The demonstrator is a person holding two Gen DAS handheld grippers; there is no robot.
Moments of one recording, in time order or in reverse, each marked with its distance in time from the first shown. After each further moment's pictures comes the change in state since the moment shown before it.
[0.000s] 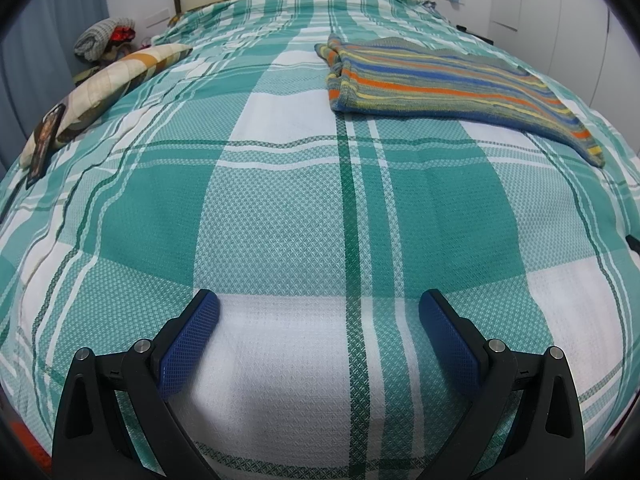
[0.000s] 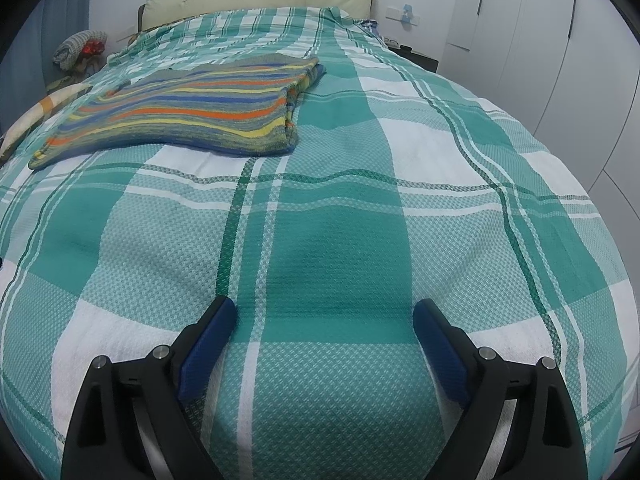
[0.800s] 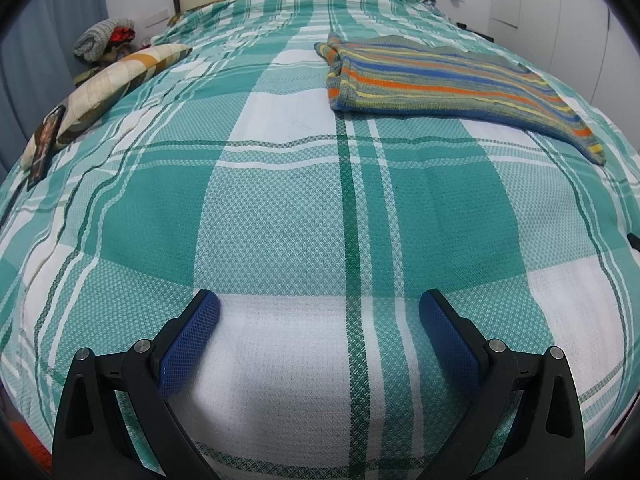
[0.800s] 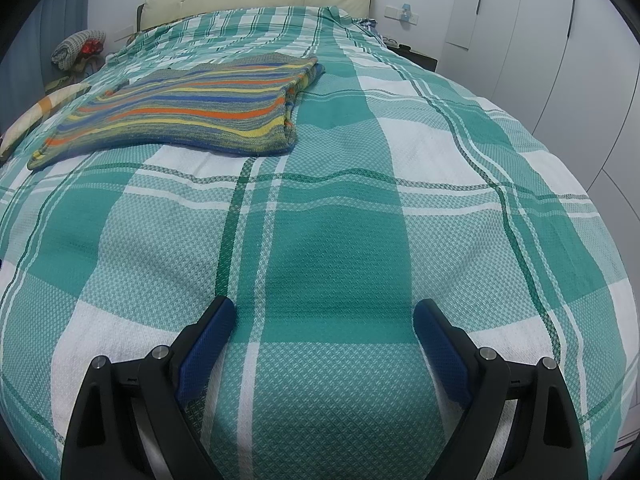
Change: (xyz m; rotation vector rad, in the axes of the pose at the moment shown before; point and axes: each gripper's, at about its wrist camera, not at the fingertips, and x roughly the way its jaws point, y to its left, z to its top) left arm 0.002 0.001 0.001 0.009 0.003 0.006; right arm 0.001 0.000 0.001 -0.002 0.003 -0.002
